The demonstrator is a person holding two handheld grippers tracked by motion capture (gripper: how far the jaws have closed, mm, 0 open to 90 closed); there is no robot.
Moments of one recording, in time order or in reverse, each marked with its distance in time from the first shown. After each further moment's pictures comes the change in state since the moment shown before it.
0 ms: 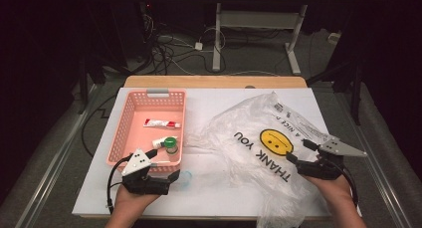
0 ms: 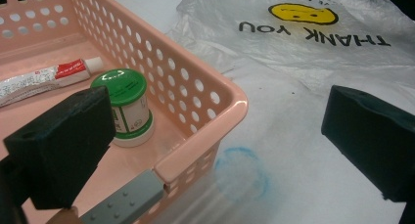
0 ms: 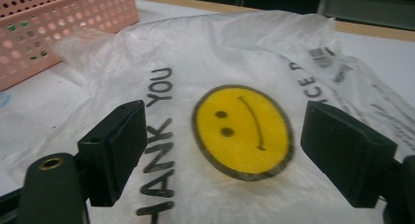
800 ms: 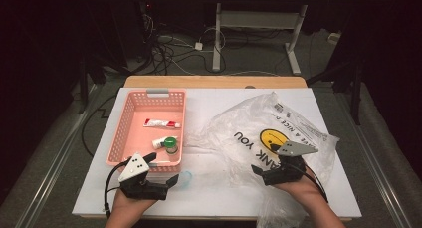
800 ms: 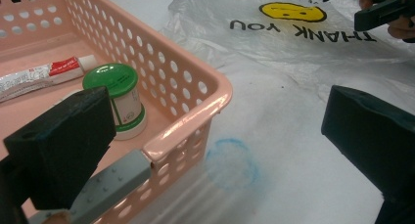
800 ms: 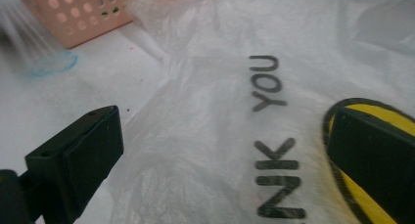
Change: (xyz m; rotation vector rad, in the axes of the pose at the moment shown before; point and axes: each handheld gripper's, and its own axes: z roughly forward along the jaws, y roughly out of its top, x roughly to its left) left arm -0.005 -0.007 -0.010 -0.010 -0.017 0.013; right arm 0.067 0.009 0.055 0.132 0.173 -0.150
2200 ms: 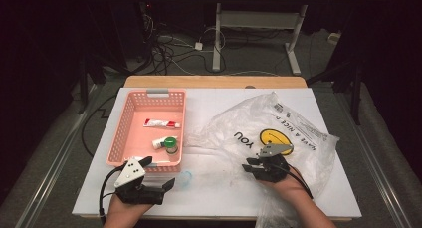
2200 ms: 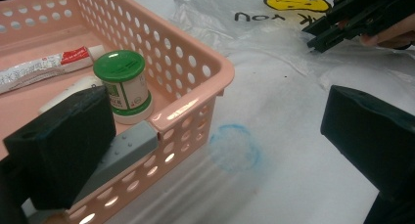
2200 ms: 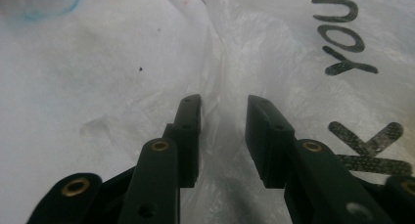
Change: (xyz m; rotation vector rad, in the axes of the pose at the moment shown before) left arm -0.002 -0.007 -0.009 0.011 0.025 0.004; right arm 0.008 -0.006 0.041 0.180 0.097 -0.038
